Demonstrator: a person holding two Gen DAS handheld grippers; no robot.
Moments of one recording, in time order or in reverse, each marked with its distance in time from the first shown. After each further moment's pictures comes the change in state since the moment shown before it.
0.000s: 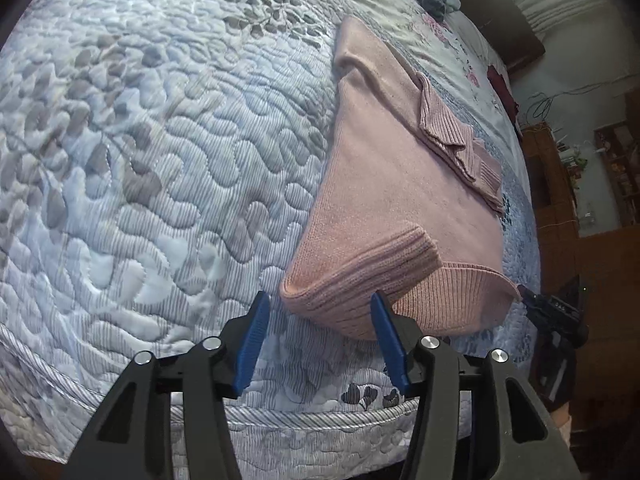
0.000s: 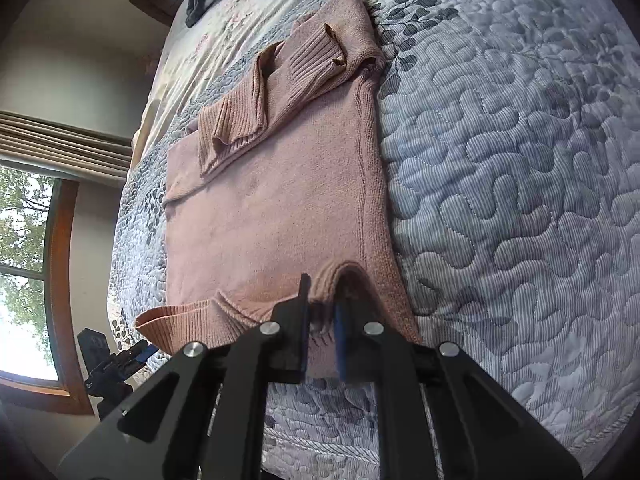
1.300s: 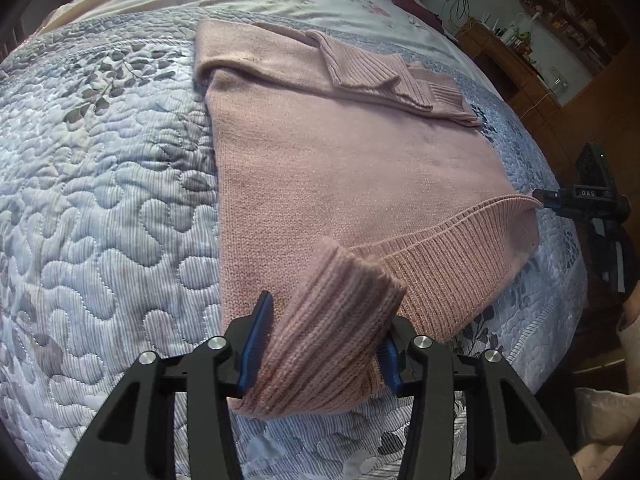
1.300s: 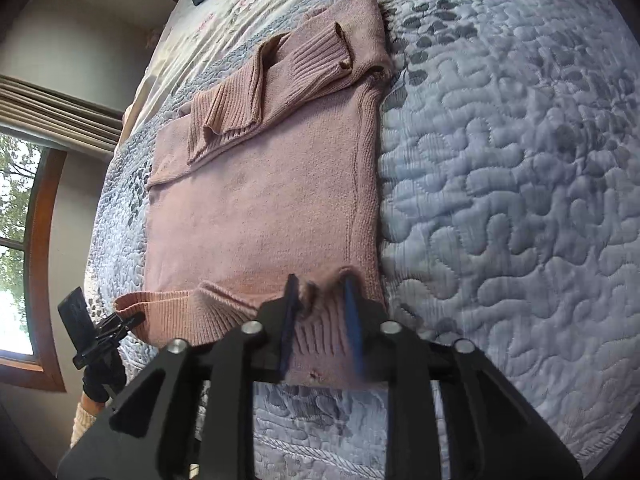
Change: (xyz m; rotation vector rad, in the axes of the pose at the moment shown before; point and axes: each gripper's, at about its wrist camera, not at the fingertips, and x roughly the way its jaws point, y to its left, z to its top) left arm 0.049 -0.066 0.011 0.542 0.021 0.064; right arm -0.001 0.004 0.019 -0.128 0.018 -0.117
